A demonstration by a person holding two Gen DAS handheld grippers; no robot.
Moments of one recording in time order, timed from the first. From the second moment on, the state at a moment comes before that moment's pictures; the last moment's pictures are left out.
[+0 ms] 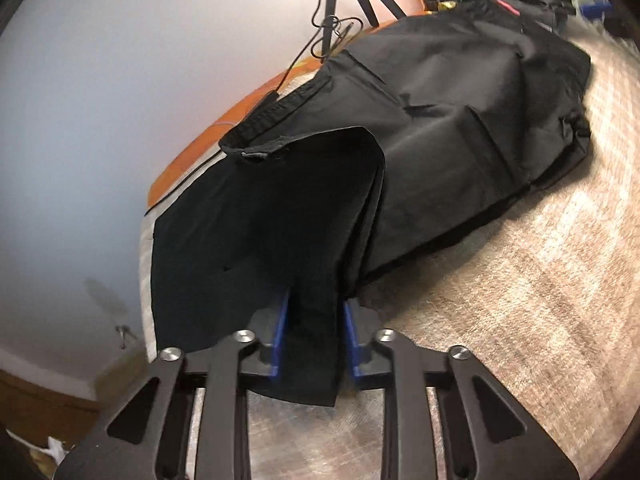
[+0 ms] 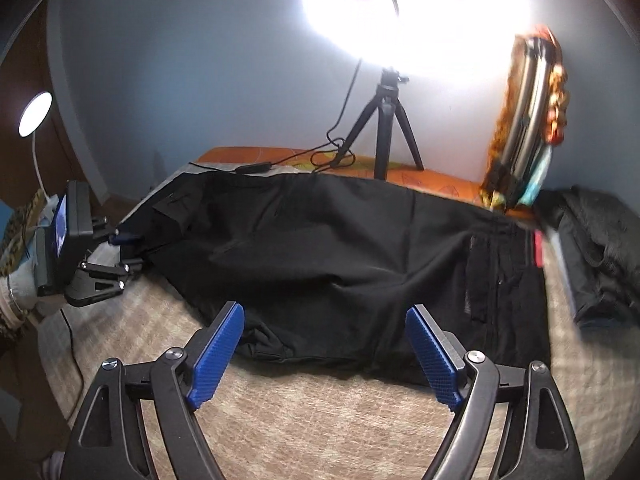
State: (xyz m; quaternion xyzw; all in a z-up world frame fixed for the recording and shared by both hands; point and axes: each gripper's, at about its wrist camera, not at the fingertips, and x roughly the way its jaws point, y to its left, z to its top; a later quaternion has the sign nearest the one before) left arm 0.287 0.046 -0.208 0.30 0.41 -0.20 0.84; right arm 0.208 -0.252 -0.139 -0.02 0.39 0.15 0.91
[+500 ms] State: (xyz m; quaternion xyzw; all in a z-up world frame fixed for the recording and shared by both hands) left arm 0.302 0.104 -0.173 0.17 0.41 -0.21 0.87; right arm 0.205 -0.253 -0.132 -0.03 0.38 0.16 0.91
